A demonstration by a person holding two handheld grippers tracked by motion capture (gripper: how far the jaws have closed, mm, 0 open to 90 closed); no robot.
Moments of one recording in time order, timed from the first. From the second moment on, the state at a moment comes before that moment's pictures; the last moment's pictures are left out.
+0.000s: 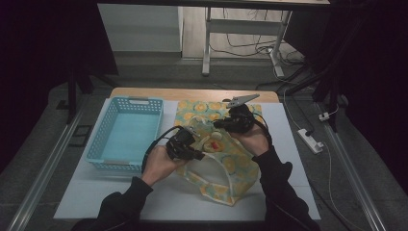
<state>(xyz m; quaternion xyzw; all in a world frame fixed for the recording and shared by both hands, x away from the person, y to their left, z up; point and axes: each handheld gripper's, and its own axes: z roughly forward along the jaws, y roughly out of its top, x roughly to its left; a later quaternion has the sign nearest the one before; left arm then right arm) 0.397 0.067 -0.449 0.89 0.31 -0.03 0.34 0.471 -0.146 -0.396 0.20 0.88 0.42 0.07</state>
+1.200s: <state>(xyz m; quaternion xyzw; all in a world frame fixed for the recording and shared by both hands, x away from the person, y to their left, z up) 0.430 0.116 -0.341 0.85 0.31 -0.04 0.43 0.453 -0.138 -0.331 0.17 0.88 0.44 0.06</state>
